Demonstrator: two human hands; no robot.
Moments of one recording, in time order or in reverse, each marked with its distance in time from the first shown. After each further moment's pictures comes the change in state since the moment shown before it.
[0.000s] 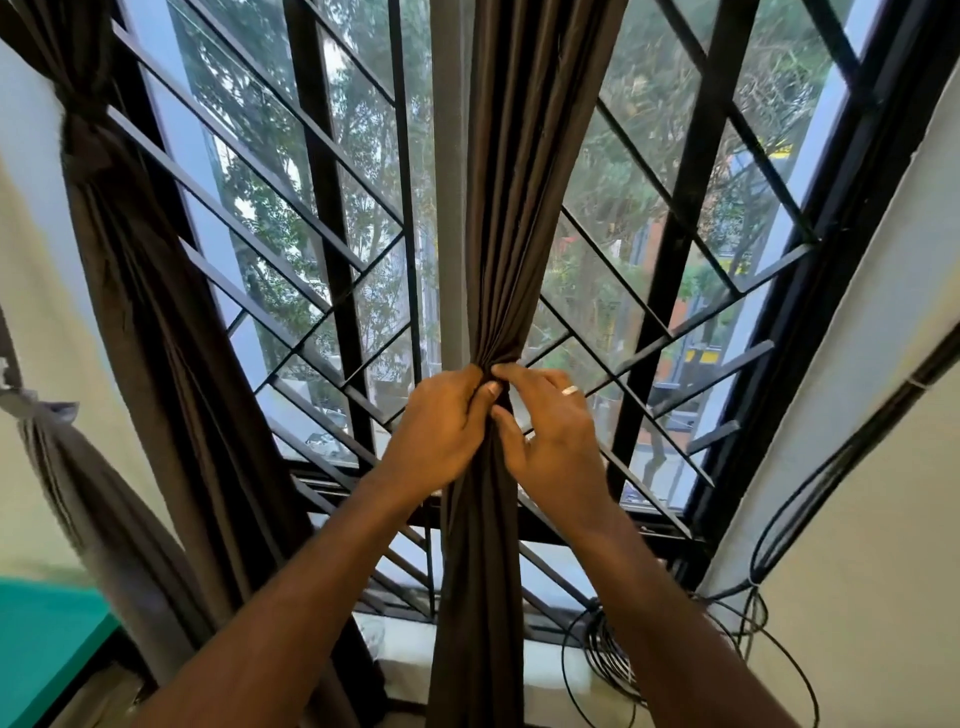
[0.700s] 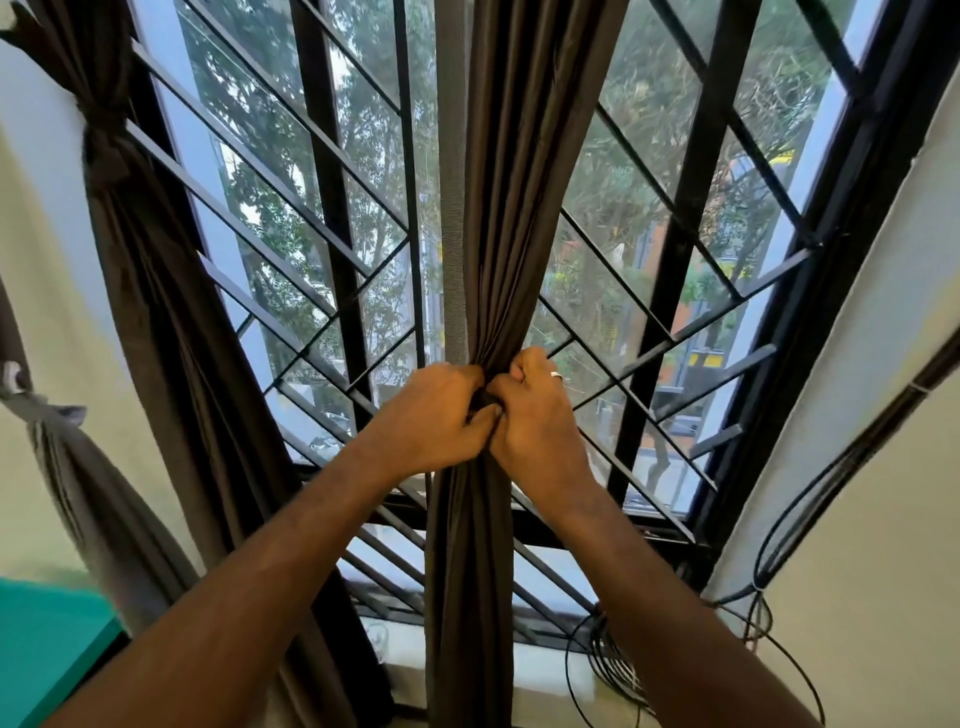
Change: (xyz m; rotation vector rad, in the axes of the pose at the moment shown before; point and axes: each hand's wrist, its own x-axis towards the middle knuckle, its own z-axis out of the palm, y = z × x) left_hand 0.016 -0.002 -0.025 0.258 -0.245 0.127; right_hand 0.019 -0.002 0.020 -0.076 -0.142 0.069
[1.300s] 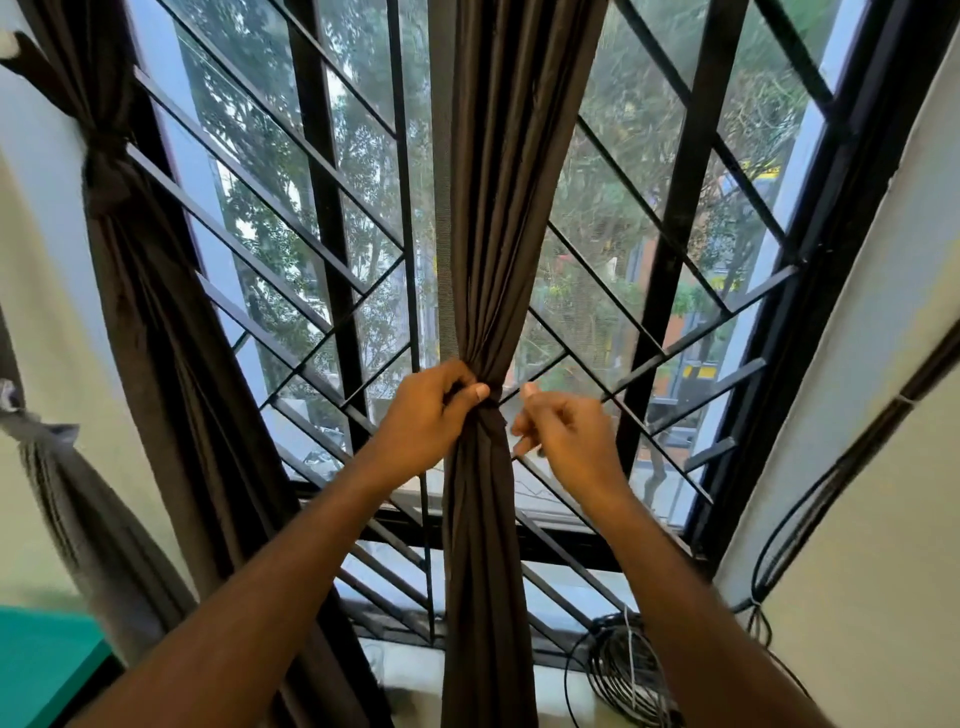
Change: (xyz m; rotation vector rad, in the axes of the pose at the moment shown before) left_hand 0.005 -0.012 0.009 -0.385 0.207 -0.180; right_hand -0.004 0.017 -0.032 0.525 -0.071 0.567
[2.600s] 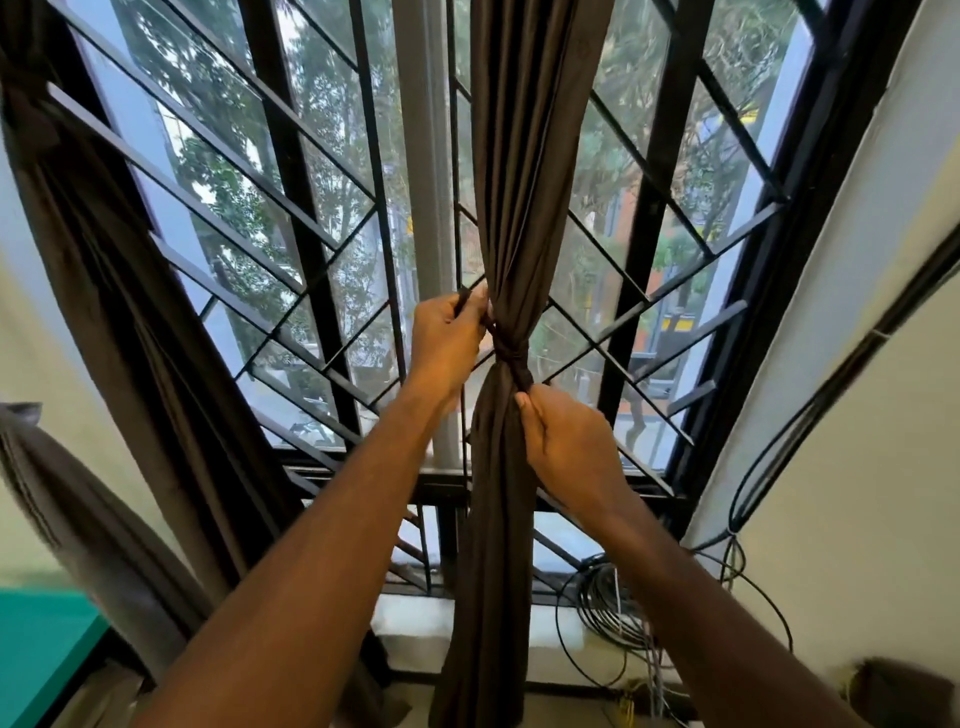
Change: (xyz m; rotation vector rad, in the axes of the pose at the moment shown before) left_hand 0.037 0.021 0.043 -0.607 0.216 -0.350; right_hand -0.033 0.051 0.000 -0.603 0.101 -0.376
